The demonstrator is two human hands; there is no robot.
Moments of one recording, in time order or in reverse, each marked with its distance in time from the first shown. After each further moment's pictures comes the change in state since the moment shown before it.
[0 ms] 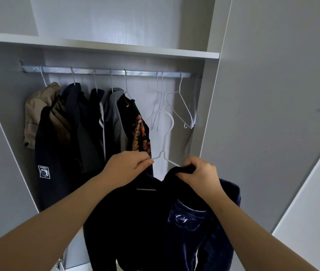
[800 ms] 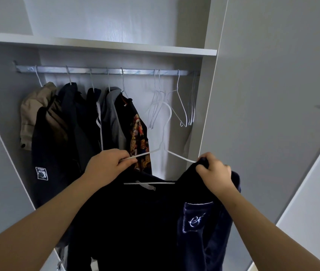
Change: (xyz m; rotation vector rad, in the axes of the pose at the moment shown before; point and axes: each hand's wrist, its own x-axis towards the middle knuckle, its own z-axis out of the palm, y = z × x) left_hand -0.008 -0.025 -0.007 0.050 0.064 -0.159; right_hand 0.007 0.014 -0.022 -0.211 0.047 0.129
